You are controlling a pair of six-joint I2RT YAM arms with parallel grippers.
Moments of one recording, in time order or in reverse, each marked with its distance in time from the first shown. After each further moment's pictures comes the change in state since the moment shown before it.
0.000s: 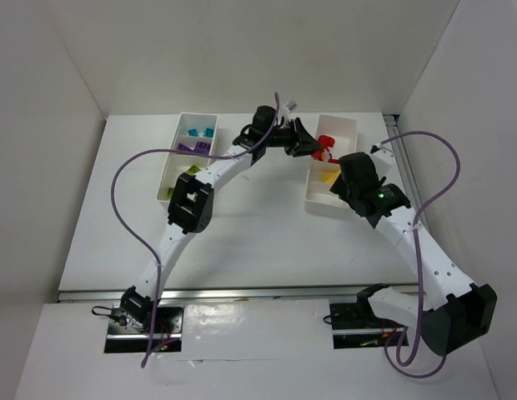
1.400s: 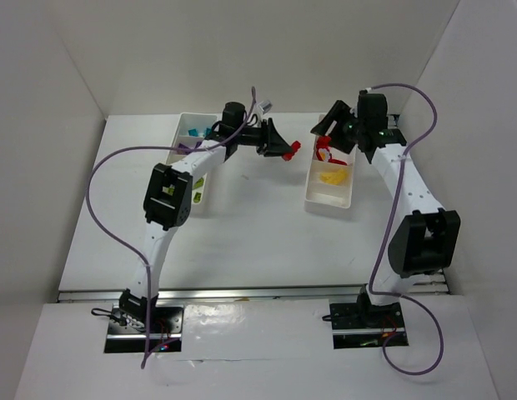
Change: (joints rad) left arm 0.127 -0.165 -0.328 0.065 0.216 0.152; right arm -0.299 0.478 0.430 0.278 -0.741 -0.129
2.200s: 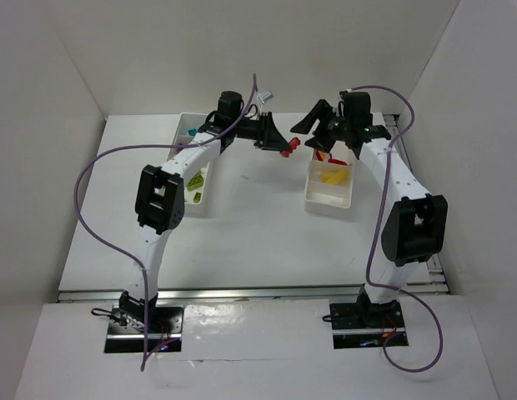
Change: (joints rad) left arm 0.014 -0.138 -0.003 -0.159 0.096 0.243; right arm 0.056 0.134 0.070 0.066 -0.232 0.129
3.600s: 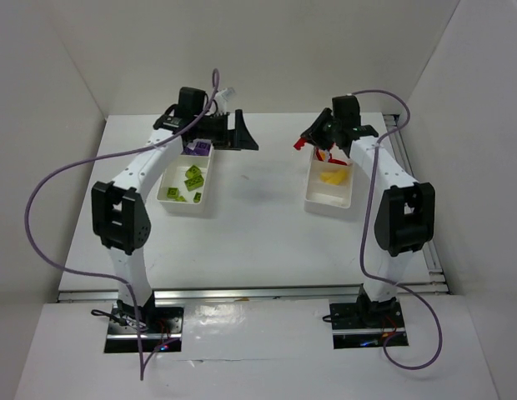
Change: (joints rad) left arm 0.101 -0.336 -0.208 -0.429 -0.320 0.329; right arm 0.036 0.100 0.023 0.014 0.269 0.017
